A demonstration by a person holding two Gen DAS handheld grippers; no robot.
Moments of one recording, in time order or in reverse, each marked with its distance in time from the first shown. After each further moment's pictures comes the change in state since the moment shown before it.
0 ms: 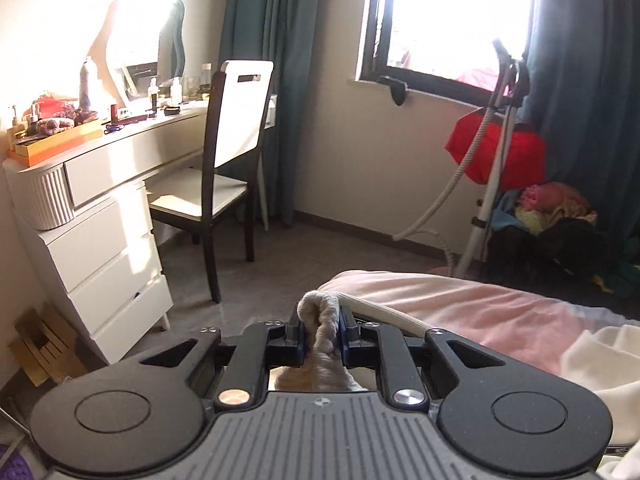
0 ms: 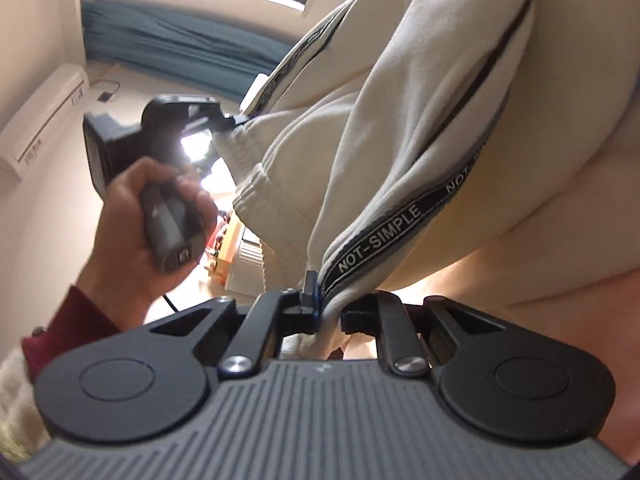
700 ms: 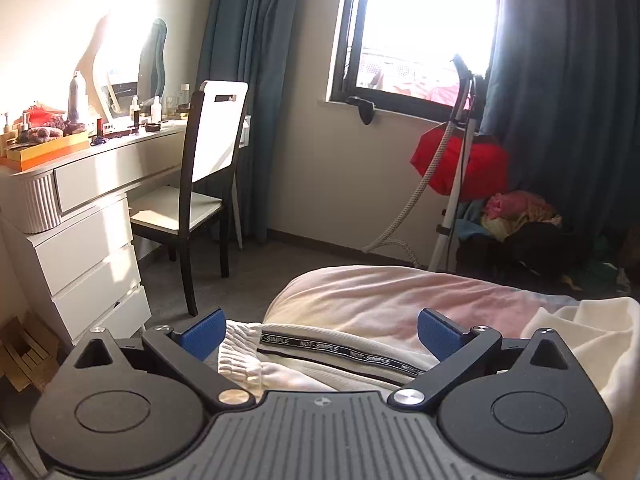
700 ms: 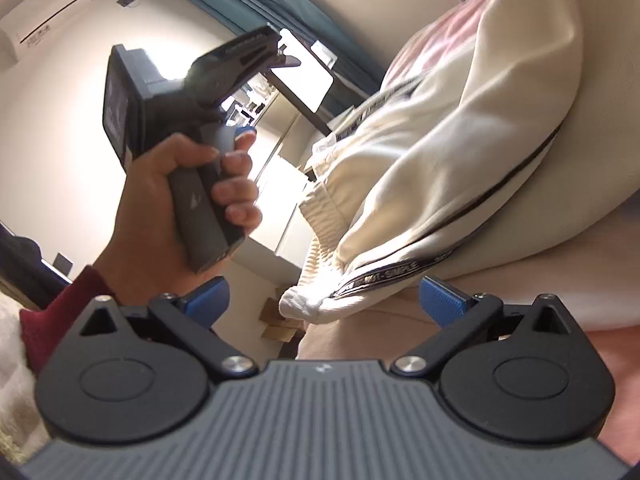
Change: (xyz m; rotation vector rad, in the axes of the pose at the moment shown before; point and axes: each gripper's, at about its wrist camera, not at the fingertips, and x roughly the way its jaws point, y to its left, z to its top) left arm -0.115 -0.026 -0.060 0.058 -0.150 -0.128; right arm -0.100 0.069 0.003 -0.381 0.002 -0.158
